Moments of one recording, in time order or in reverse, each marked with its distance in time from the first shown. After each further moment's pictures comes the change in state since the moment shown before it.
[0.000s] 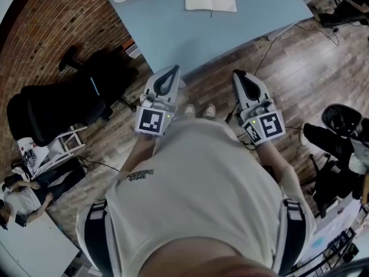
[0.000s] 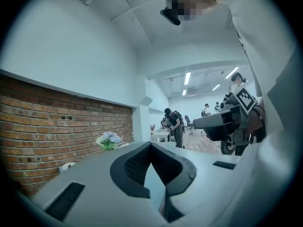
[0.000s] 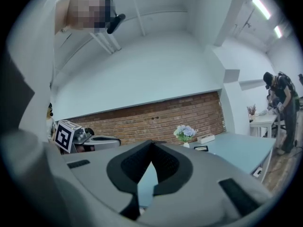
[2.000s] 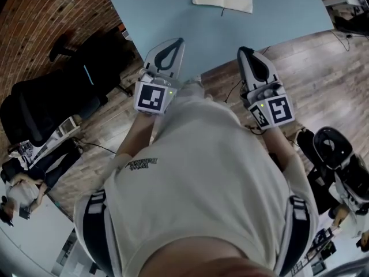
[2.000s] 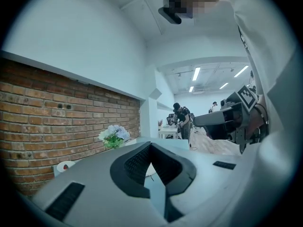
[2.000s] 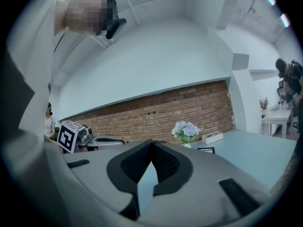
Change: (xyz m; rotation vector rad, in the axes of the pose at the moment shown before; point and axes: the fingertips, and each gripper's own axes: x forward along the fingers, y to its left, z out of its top) left arm 0.133 0.090 -0.021 -0.052 0.046 0.040; right arm 0.135 -0.093 0.007 0.006 0.051 0.072
